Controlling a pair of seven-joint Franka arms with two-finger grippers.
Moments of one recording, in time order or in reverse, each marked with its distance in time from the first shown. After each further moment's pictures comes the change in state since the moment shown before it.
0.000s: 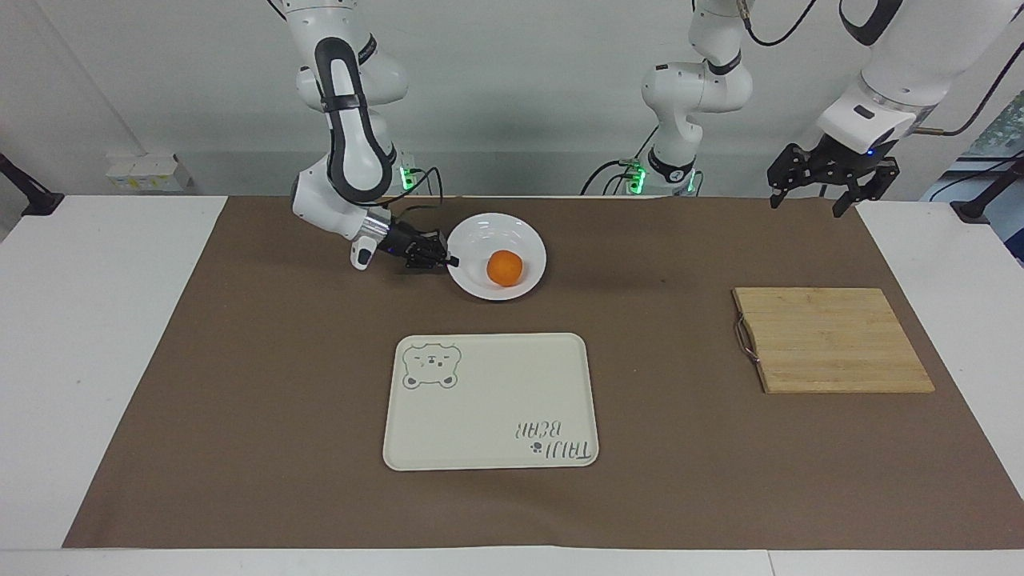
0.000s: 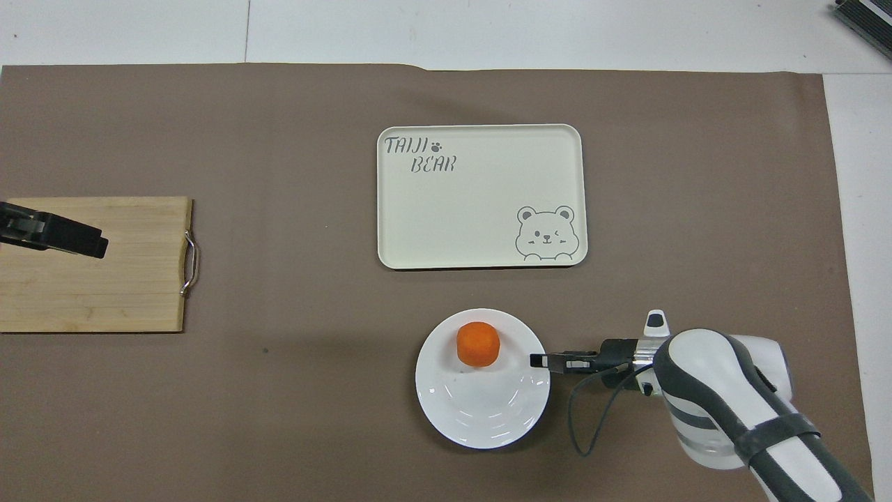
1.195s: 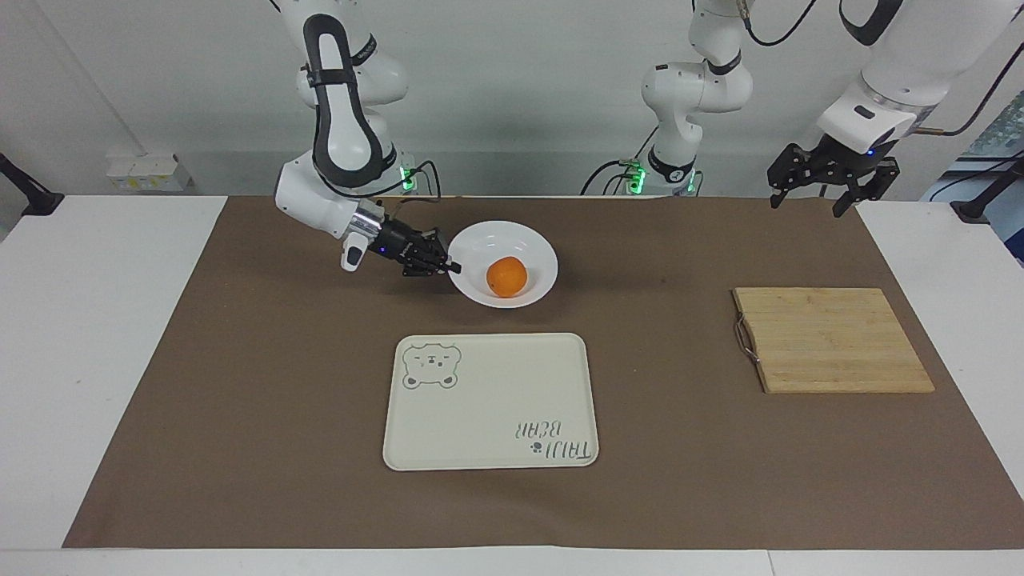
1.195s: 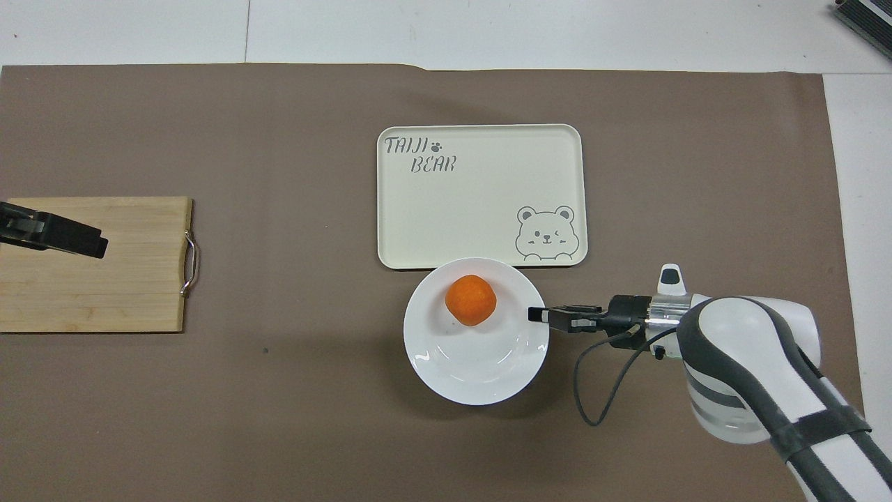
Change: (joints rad) left arm 0.000 0.000 0.000 0.000 0.000 0.000 0.000; right arm -0.012 -0.011 -0.001 0.168 0.003 -0.021 0.012
